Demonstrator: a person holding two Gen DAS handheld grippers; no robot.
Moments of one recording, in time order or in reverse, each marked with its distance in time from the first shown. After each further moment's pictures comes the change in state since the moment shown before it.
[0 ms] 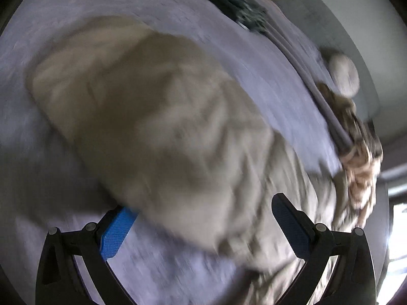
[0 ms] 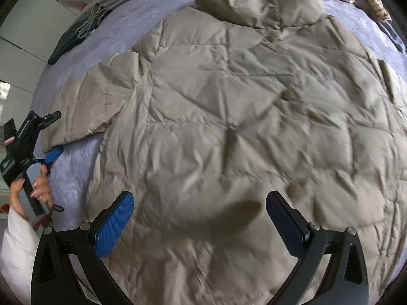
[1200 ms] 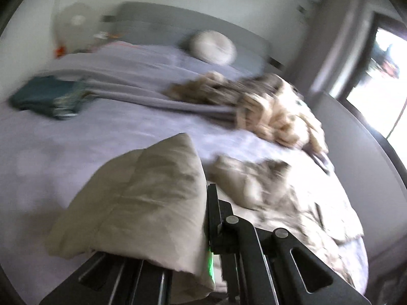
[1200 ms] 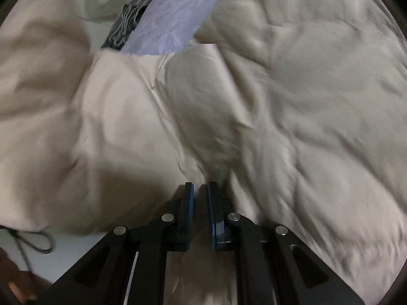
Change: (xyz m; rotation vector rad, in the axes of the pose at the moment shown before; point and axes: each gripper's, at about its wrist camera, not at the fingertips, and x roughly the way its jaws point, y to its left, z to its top) left arm -0.069 -0.267 -0.075 0.768 -0.125 -0.293; right arm 0.120 0.057 0.084 0.116 0.058 0.503
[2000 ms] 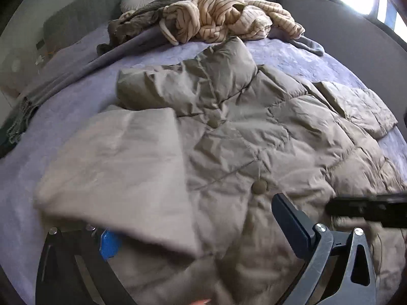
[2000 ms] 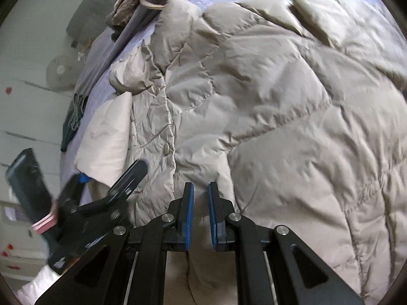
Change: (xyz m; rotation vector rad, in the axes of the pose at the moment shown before) left arm 0.096 -0.132 -0.141 0.409 0.295 0.117; right arm -0.223 -0.144 -0.051 0.174 -0.306 -0.250
